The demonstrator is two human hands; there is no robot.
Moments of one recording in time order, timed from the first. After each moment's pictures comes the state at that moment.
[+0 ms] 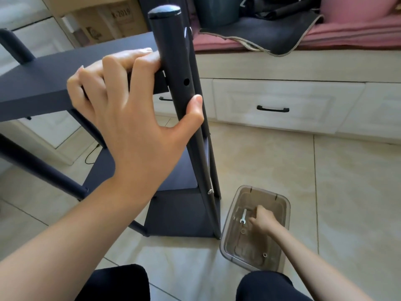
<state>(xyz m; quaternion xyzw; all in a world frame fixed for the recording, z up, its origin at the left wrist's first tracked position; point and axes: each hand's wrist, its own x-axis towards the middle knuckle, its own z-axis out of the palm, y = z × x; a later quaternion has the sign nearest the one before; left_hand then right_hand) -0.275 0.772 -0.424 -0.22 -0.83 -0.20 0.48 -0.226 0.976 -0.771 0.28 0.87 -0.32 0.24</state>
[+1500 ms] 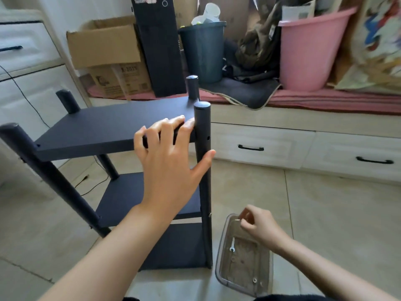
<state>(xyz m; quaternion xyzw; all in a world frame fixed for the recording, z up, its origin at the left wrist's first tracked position) -0.265 0.752 -0.414 -0.29 -0.85 -0.19 0.39 -0.188 0.958 -0.604 0.16 0.92 -0.35 -0.02</state>
